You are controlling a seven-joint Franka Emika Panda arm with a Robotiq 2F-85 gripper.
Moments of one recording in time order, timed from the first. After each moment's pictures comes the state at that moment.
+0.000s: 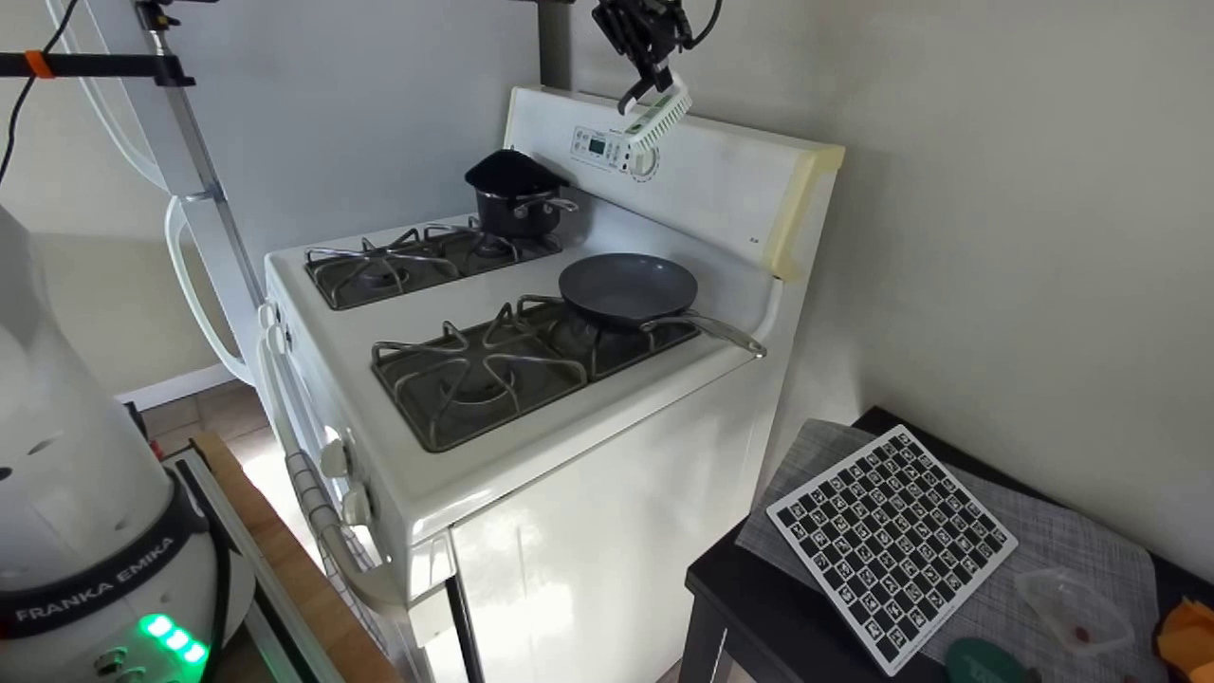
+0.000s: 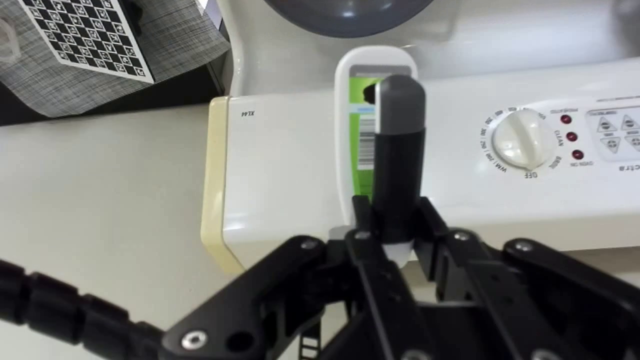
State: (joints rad) arm -0.08 -0.21 0.01 -2.12 -0.19 2.49 0.33
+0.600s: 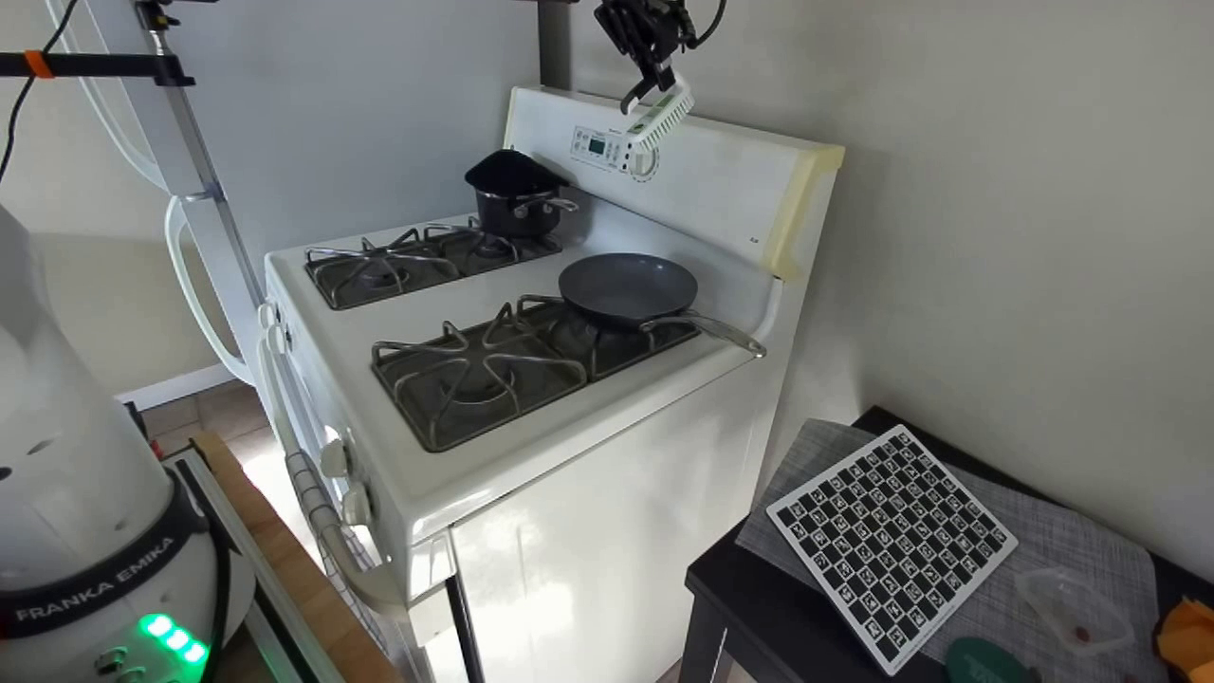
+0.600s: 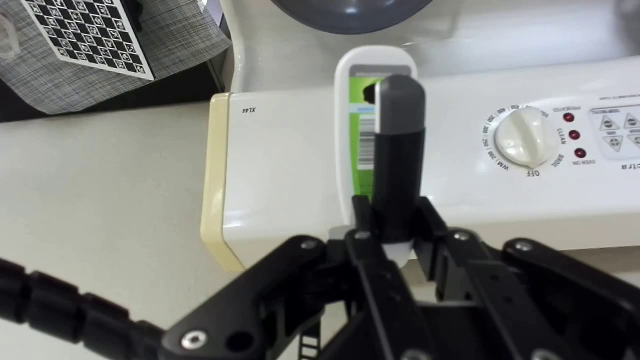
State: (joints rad) arm -0.08 -0.20 0.01 -2.12 -0.19 2.49 0.33
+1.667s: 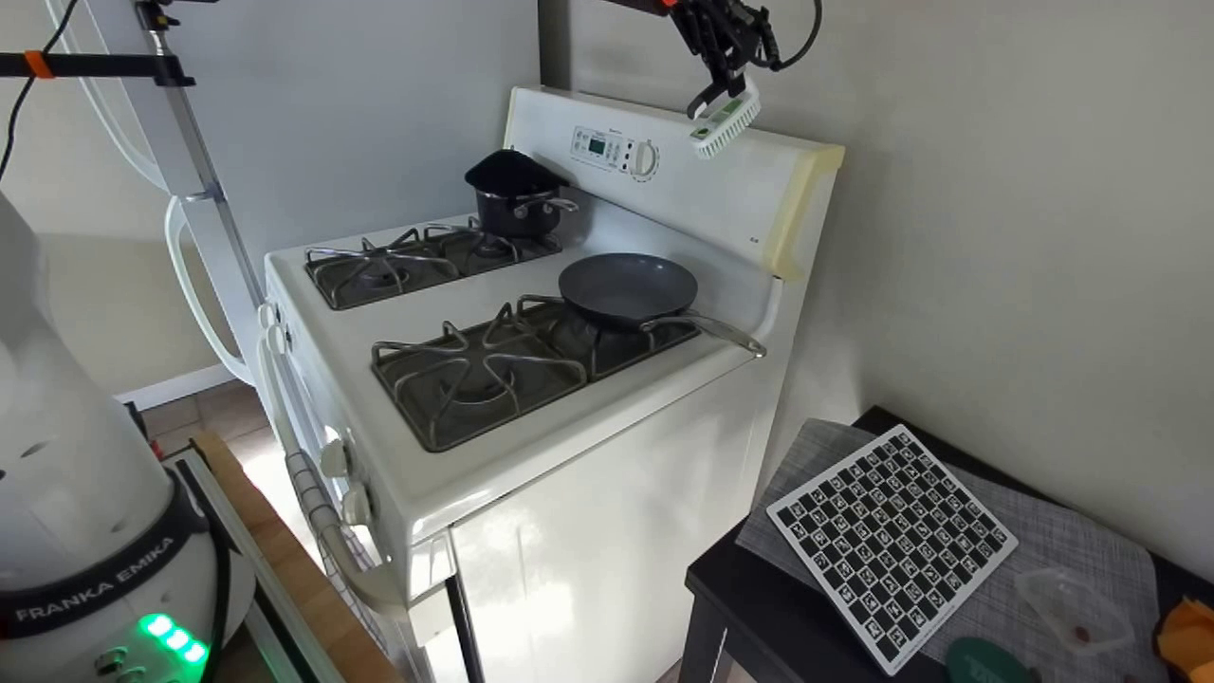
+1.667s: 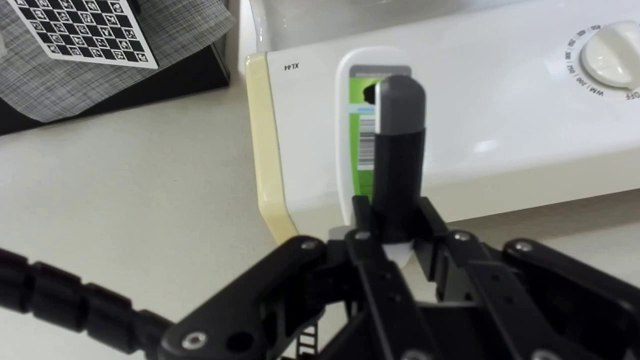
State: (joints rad) arm -0.12 -0.07 -0.09 -1.98 0.03 2.51 0.13
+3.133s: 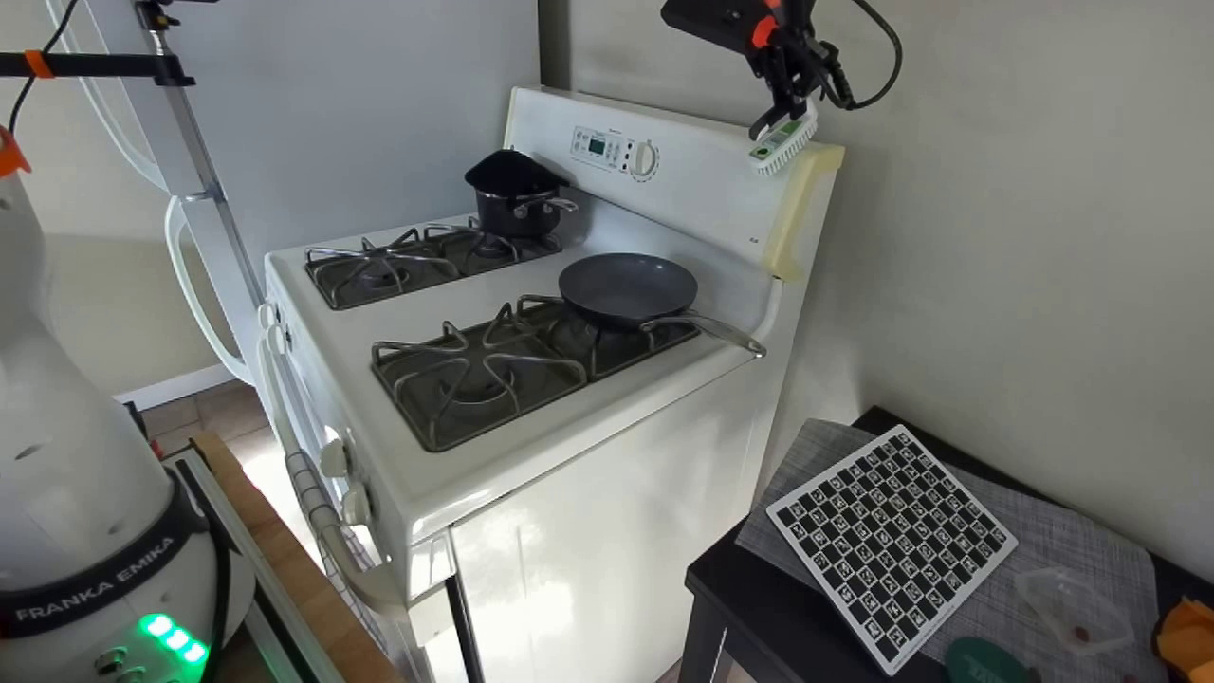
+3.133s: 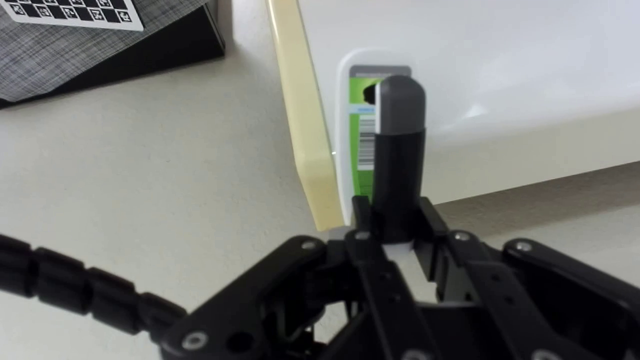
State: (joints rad) arm -0.15 0.16 -0.14 -1.76 0.22 2.52 -0.07
